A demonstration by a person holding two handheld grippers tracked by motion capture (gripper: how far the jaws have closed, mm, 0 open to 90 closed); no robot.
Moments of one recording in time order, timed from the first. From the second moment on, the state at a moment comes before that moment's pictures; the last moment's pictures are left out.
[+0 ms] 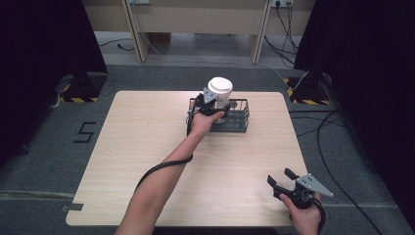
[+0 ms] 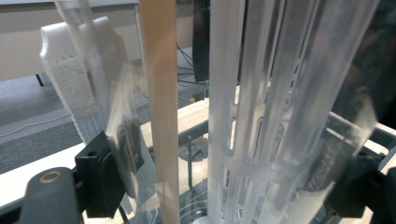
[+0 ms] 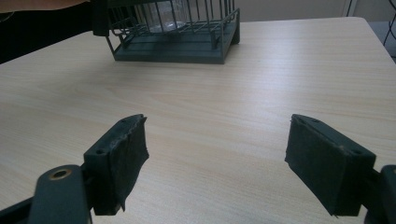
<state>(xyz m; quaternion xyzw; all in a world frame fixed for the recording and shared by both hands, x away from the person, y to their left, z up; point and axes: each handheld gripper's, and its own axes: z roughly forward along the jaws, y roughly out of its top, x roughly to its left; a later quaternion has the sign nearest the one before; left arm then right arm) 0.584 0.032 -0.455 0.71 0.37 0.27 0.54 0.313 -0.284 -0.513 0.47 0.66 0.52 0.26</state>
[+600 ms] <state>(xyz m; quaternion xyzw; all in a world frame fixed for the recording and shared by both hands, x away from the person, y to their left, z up) 0.578 0.035 -0.451 0.71 0.37 0.28 0.54 0.313 -0.284 -0.513 0.47 0.67 0.52 0.26</state>
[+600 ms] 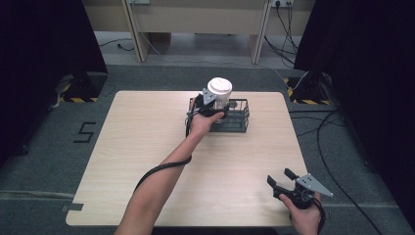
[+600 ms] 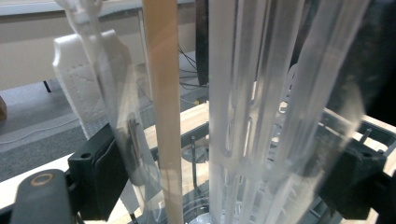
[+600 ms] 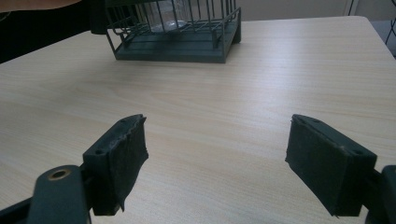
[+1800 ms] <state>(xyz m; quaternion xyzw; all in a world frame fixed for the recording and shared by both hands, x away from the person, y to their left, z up) 0.533 0.072 -0.435 0.71 0.33 0.29 0.55 0.313 -0.284 -0.514 0.47 0.66 0.52 0.26</state>
